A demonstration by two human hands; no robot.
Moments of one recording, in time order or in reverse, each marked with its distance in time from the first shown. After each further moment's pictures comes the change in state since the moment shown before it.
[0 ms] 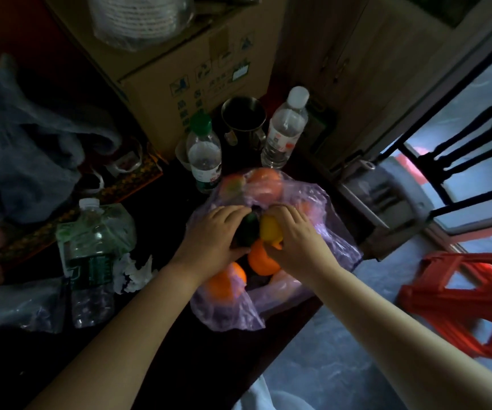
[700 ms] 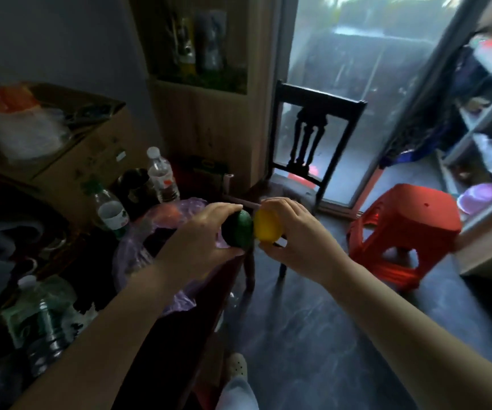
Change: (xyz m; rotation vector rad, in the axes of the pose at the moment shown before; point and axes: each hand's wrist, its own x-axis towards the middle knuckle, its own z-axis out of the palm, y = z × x) left_hand -0.091 0.240 -0.055 -0.136 0.053 0.555; right_hand -0.278 -0.034 -0.143 -0.099 0.543 0.045
